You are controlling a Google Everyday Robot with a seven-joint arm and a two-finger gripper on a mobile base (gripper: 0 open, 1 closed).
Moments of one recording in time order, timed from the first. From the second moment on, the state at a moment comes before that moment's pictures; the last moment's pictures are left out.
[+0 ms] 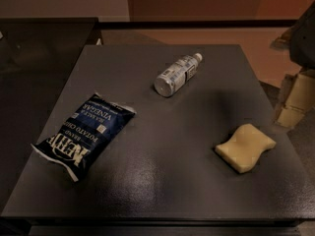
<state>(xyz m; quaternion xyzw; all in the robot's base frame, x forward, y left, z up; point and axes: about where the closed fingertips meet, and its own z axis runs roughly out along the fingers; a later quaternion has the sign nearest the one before) 0.438 -0.217 0.976 -0.60 0.78 -0.03 0.16</state>
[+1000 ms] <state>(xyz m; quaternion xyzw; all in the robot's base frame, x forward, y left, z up) 0.476 -0.198 0.978 -0.65 0.74 -0.03 0.18</state>
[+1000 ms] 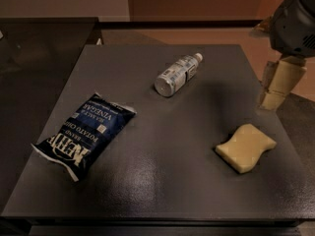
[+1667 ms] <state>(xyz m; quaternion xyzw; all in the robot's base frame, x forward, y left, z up) 0.561 -0.156 0.961 -0.73 0.65 -0.05 0.19</state>
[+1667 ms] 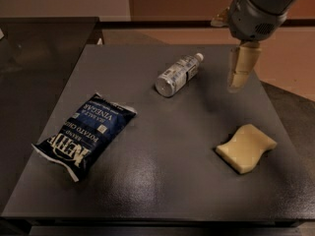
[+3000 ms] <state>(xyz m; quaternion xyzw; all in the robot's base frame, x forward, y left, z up) 0.665 -0.075 0.887 -0.86 0.50 -0.04 0.12</state>
